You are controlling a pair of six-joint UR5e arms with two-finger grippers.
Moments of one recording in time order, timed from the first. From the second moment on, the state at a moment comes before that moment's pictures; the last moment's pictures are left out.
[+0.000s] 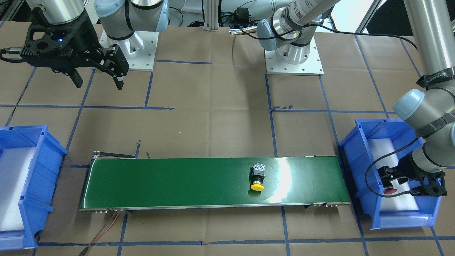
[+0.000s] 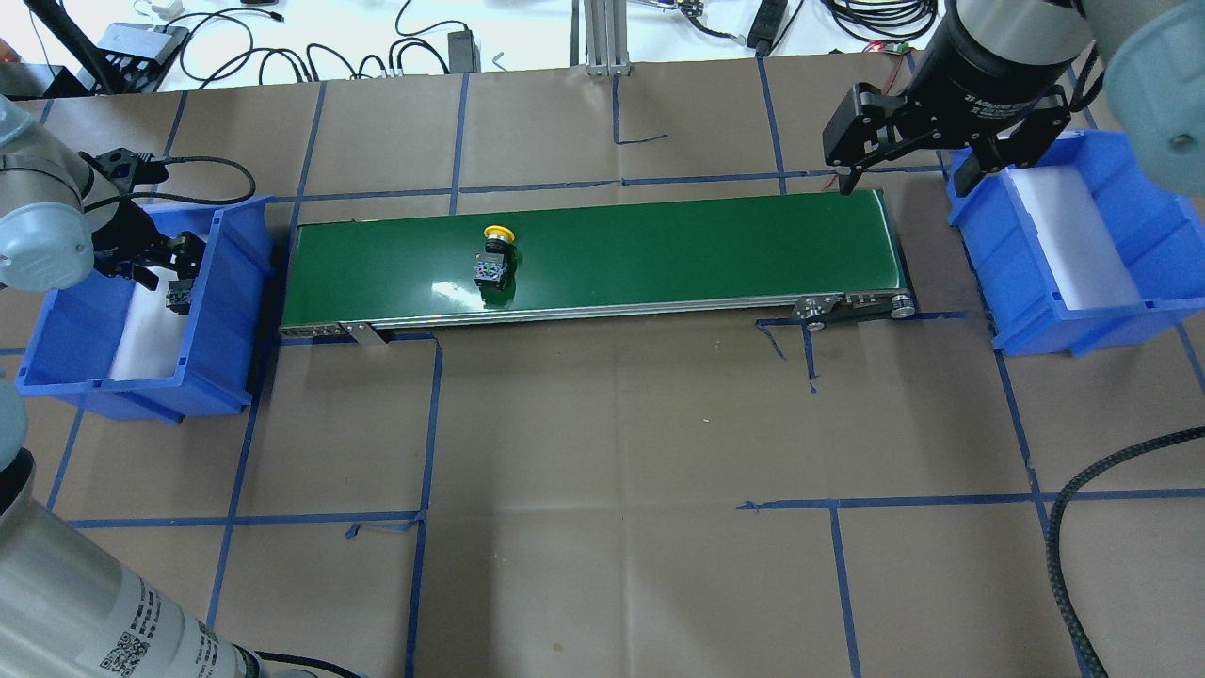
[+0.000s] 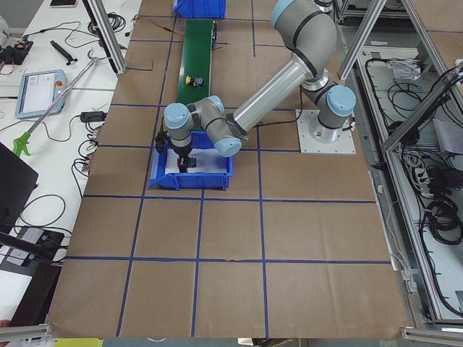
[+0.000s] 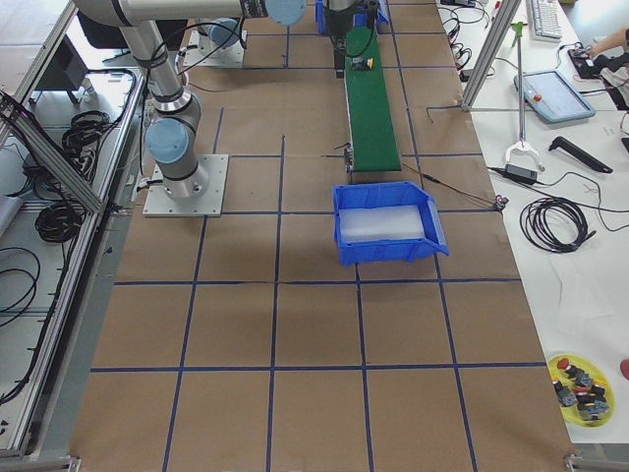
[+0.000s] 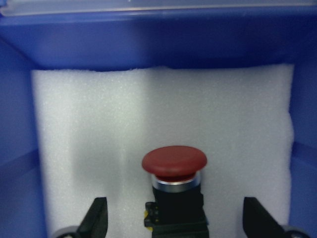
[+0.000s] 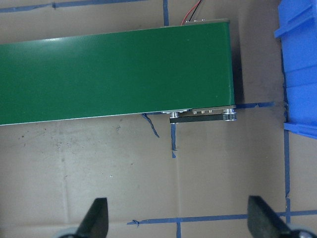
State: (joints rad) left arm -1.04 -2.11 -1.64 -0.95 1.56 0.54; right arm 1.56 -1.61 1.58 -1.63 -1.55 0.05
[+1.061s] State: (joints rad) left arm -1.04 -2.07 -1.60 -1.00 1.56 0.51; right arm 1.57 -1.39 1.60 -1.88 -1.53 0.09
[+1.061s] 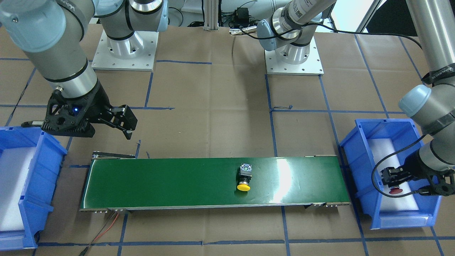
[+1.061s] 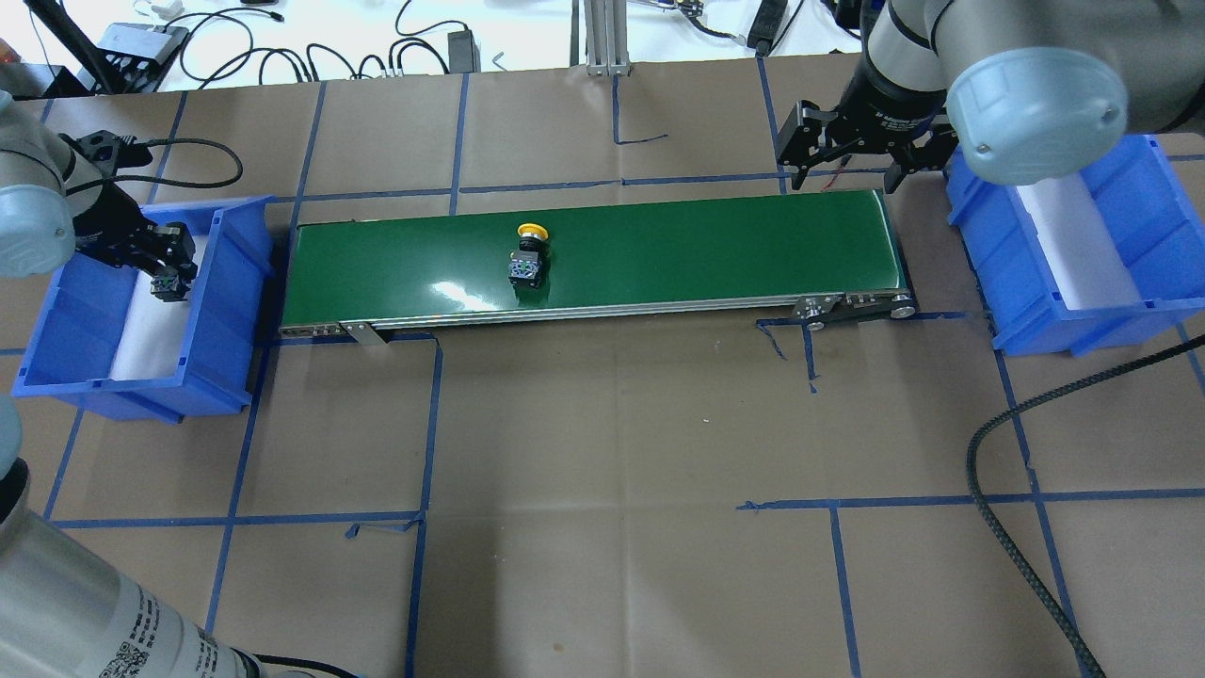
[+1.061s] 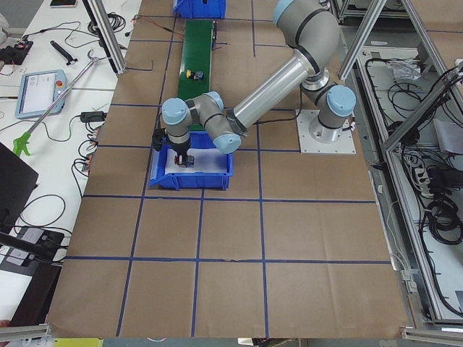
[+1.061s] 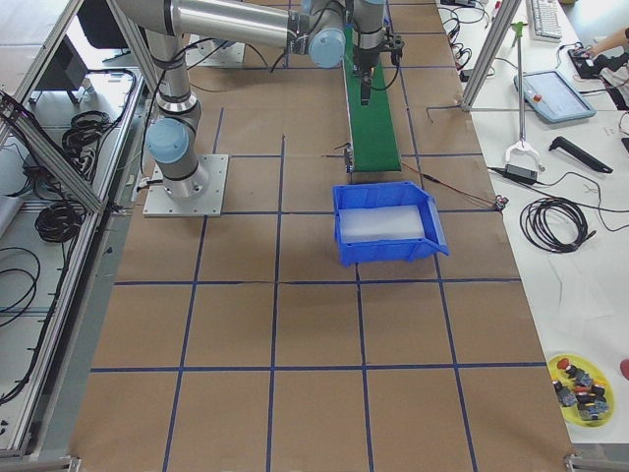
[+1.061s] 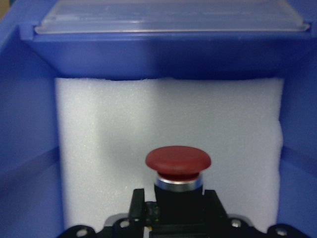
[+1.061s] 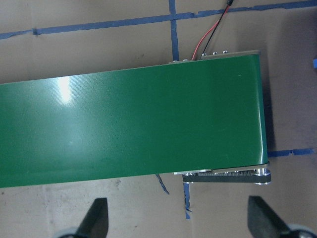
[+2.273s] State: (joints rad) left arm -1.09 -1.88 -1.51 -1.33 1.56 0.49; right arm 1.57 -1.32 1.60 -1.97 -1.53 0.11
